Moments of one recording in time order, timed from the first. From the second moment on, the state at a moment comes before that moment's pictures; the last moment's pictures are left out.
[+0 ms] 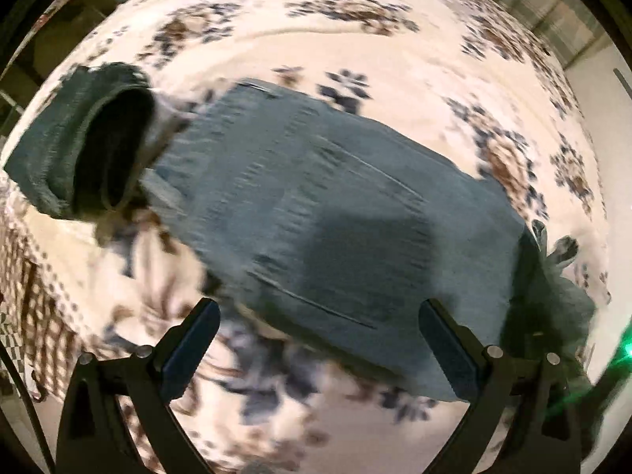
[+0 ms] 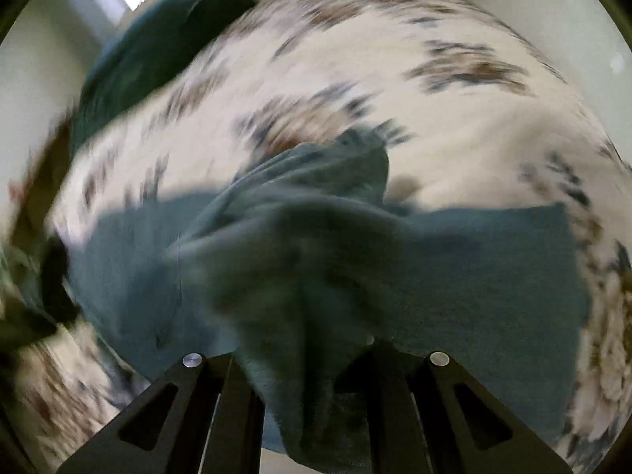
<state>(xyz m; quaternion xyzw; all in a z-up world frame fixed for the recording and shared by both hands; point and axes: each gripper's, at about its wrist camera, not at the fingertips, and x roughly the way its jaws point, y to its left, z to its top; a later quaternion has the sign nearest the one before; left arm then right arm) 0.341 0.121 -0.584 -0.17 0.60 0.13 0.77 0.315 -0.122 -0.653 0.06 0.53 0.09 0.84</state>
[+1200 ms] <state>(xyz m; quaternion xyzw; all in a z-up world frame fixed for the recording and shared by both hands) 0.383 -0.030 -0.665 -0.04 0.70 -0.08 0.70 0.294 -0.258 -0.699 0.15 0.68 -0.04 0.72</state>
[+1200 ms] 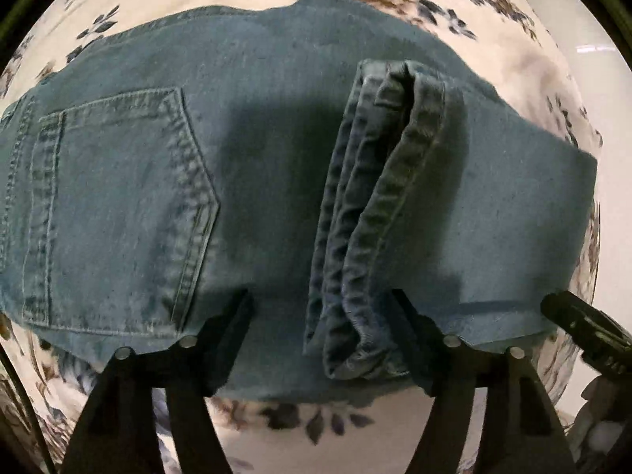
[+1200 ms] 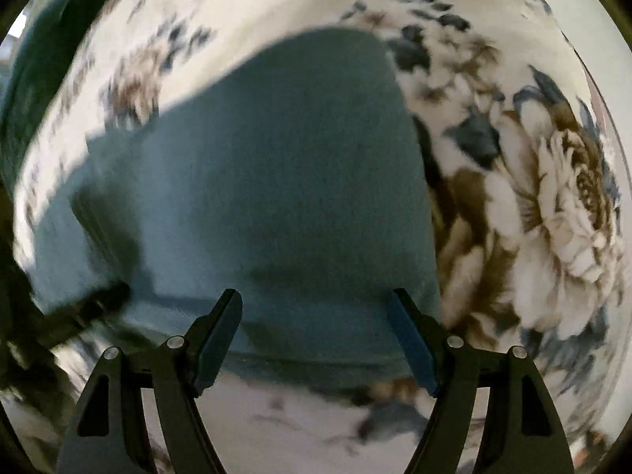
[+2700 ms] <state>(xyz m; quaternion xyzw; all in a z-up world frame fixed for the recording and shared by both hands) 0.322 0.252 -0.680 -0.51 0.49 0.14 0.69 0.312 -0.180 -0.684 0.20 0.67 -0.01 0.72</state>
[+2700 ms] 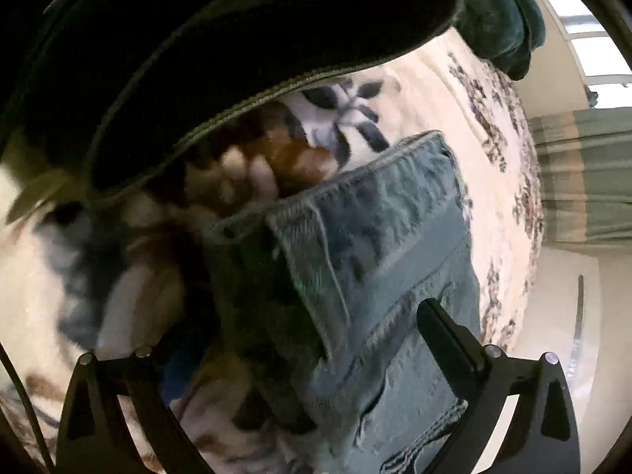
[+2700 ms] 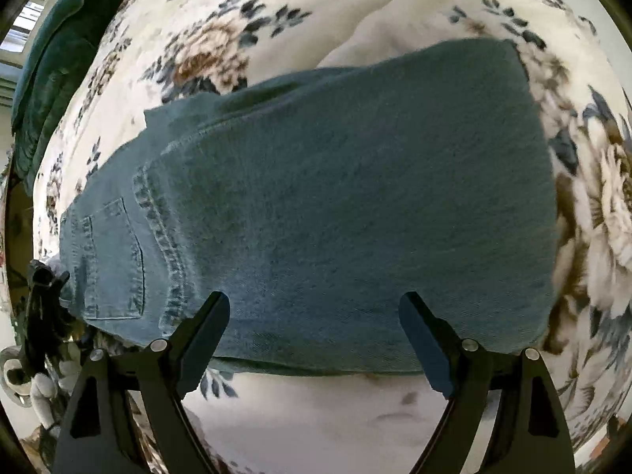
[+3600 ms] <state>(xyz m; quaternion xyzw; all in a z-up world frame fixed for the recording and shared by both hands) 0.331 0.137 -0.530 -0.38 0.38 -0.03 0.84 0.305 -0.224 -0.654 0.22 0.63 -0.04 0.74</state>
